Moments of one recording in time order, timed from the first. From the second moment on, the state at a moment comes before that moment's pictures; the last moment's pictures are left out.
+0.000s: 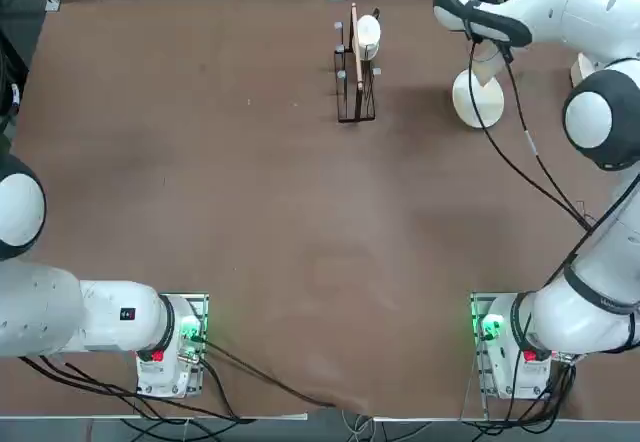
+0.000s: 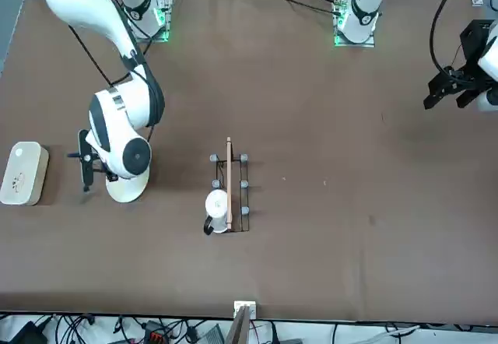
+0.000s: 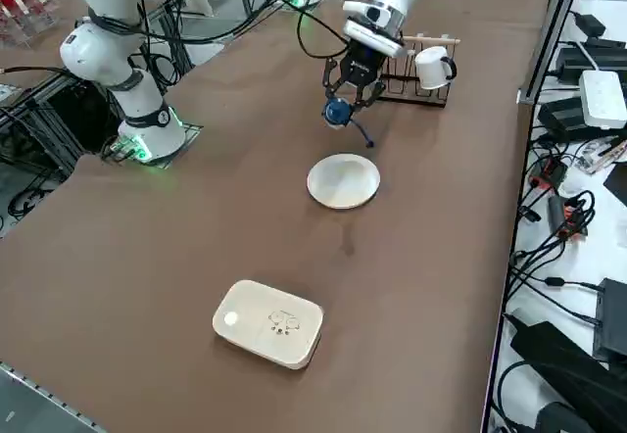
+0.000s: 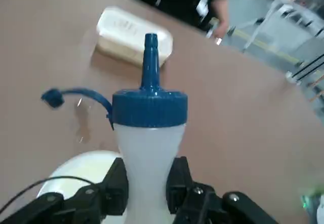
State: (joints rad) arm 0.12 0.59 0.27 -1.46 -0.79 1.37 1.89
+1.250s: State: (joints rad) arm -0.01 0.54 0.15 -1.99 -1.02 1.30 2.44
